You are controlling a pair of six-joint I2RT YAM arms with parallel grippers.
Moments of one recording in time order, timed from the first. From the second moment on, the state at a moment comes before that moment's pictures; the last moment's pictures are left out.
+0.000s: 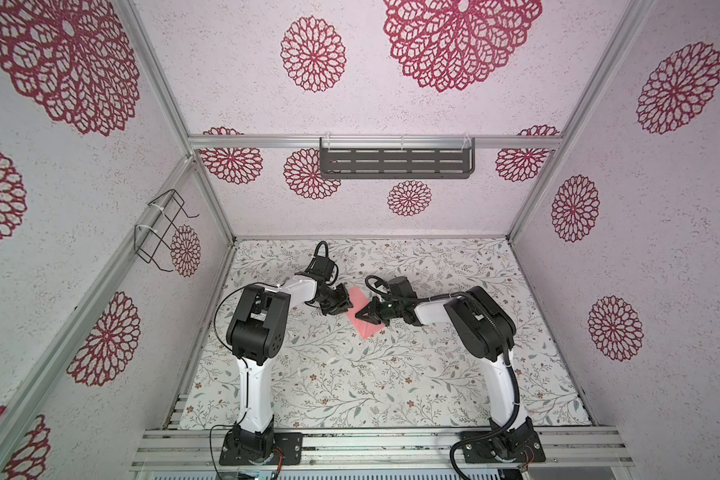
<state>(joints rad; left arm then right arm) -0.32 2.09 1.37 -0.44 0.44 -0.73 0.59 2.21 1.23 0.29 -0.73 0.94</state>
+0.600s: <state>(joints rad) -0.32 2.09 1.37 -0.45 0.44 -0.73 0.59 2.22 1.23 0.33 -0.77 0.95</state>
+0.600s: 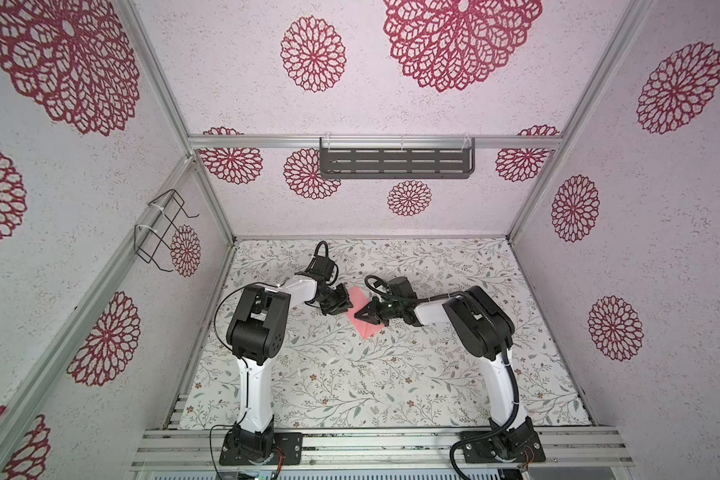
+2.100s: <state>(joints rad) -0.38 2.01 1.29 -0.44 0.42 -0.72 0.59 2.22 1.29 0.17 -0.70 0.86</state>
